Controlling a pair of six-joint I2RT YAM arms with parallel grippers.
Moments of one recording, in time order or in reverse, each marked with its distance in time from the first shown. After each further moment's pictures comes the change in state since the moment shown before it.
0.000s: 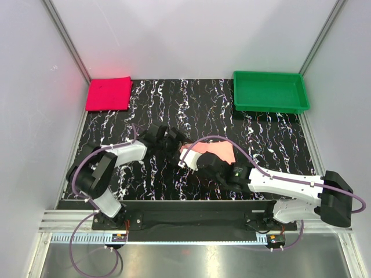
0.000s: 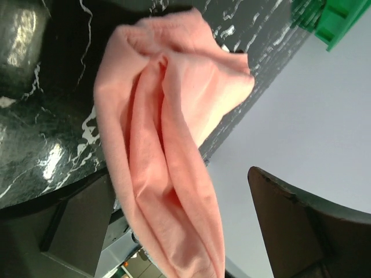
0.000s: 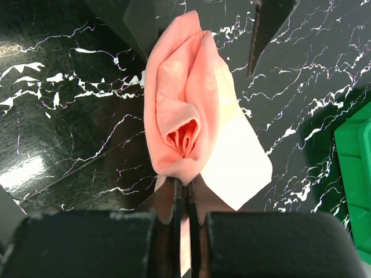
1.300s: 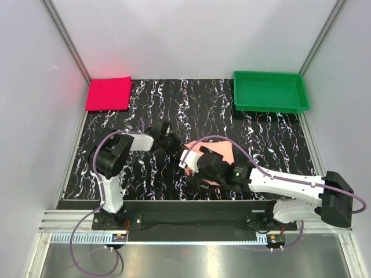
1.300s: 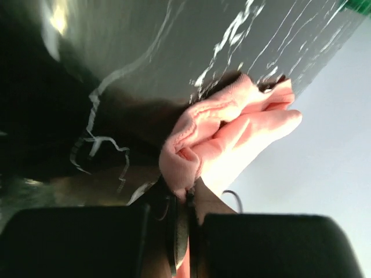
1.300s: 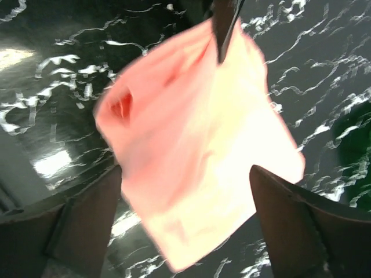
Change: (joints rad) left arm 0.064 0.296 0.149 0.022 0.113 0.229; right arm -0.001 -0.001 0.003 -0.039 -0.071 0.061
